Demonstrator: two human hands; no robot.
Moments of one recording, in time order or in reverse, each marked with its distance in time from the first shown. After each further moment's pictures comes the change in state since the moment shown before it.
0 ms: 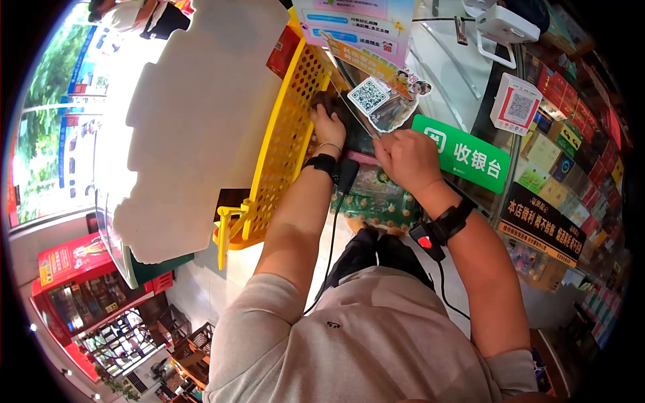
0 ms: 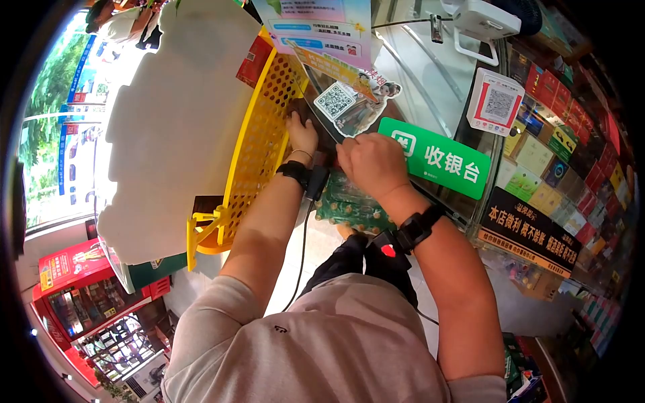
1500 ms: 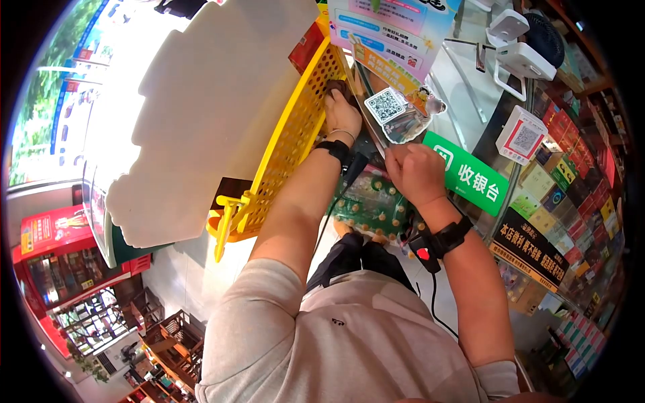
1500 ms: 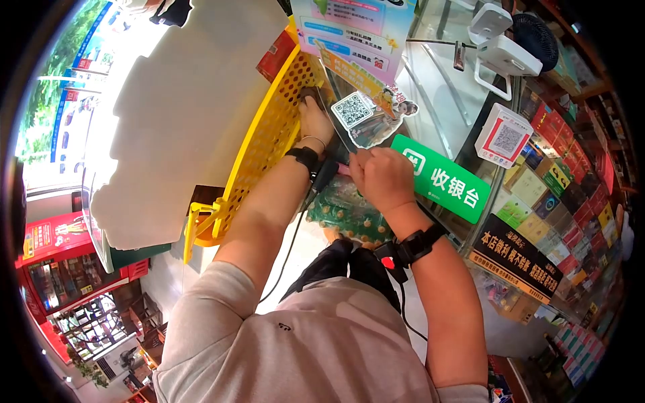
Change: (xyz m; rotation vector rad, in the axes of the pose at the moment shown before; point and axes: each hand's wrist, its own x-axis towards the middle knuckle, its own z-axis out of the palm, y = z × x) left_hand 0.026 0.039 -0.006 0.043 -0.056 -0.008; right_hand 0.006 -0.005 -0.004 -0.001 0.022 -0.005
